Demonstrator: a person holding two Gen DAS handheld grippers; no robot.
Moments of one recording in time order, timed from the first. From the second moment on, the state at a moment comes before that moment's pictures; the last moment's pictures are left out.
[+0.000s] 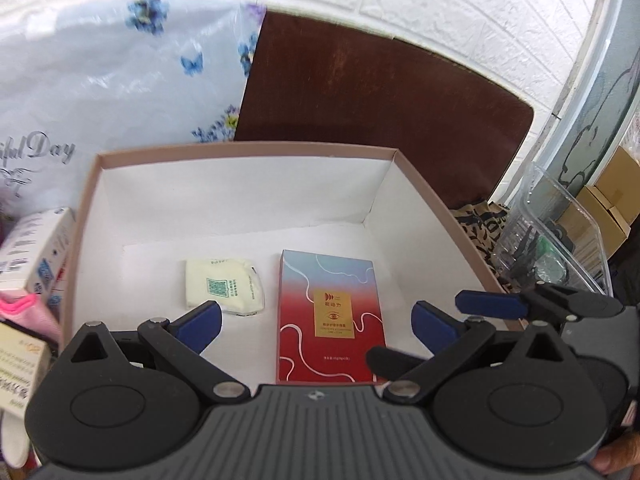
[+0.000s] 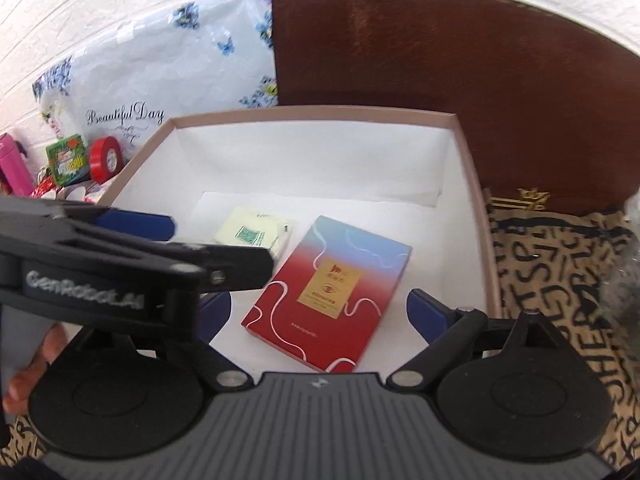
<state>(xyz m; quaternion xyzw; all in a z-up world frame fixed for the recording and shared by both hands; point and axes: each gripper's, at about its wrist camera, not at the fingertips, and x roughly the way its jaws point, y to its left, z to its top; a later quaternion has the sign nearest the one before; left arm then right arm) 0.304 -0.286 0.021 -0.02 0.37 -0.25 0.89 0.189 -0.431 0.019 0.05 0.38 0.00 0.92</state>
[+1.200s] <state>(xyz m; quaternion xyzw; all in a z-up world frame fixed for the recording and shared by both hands) 0.106 -0.166 0.016 -0.07 0.29 -0.20 0.93 0.036 -0.289 0.029 -0.03 0.28 -0.01 0.96</state>
